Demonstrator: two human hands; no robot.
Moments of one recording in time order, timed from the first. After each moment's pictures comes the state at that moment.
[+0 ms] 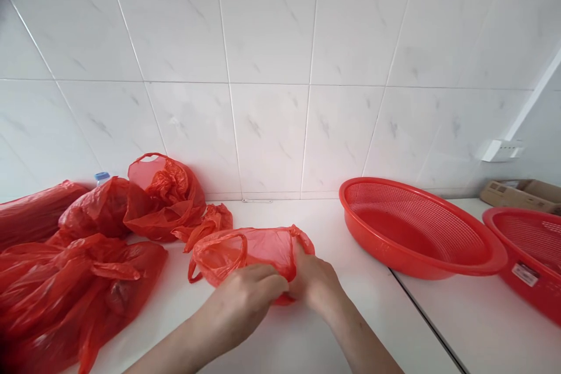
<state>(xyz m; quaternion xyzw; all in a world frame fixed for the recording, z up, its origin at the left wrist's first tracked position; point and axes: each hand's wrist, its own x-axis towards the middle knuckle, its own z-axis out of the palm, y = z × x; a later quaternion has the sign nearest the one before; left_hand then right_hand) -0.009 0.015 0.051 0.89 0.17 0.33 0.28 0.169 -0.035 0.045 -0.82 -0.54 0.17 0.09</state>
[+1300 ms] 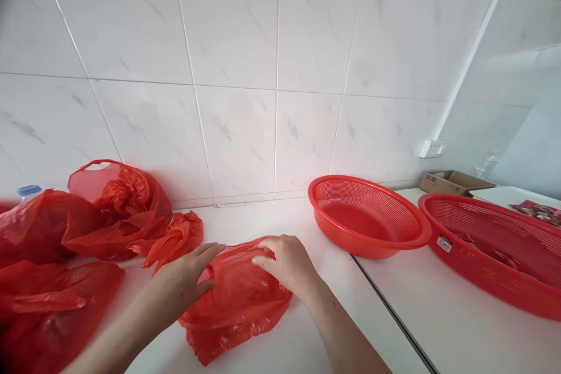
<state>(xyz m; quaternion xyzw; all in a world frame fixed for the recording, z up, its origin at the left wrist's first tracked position) -0.031 0.053 0.051 0.88 0.34 0.25 0.22 0.185 -0.052 0.058 -0.70 -0.62 0.08 0.33</state>
